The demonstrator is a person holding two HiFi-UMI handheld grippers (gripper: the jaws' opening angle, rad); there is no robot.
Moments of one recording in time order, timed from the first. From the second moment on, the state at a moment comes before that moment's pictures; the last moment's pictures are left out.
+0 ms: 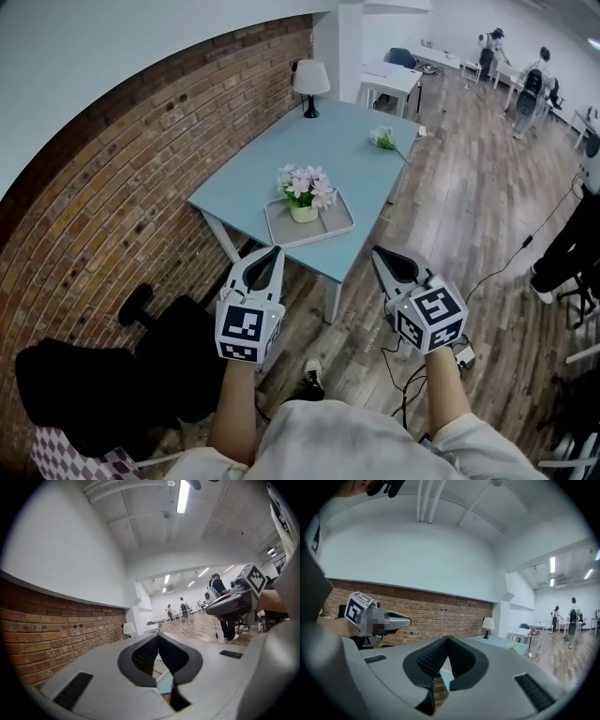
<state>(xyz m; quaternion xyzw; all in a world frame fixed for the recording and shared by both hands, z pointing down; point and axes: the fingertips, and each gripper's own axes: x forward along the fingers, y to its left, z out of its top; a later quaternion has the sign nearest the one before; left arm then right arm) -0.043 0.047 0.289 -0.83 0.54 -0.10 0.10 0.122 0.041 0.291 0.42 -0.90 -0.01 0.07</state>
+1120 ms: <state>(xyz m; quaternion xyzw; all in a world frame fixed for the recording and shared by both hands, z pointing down) -0.102 -0.089 0.330 -0.86 0.50 -0.11 0.05 0.048 -0.085 0.326 0.43 -0.89 0.02 0.12</state>
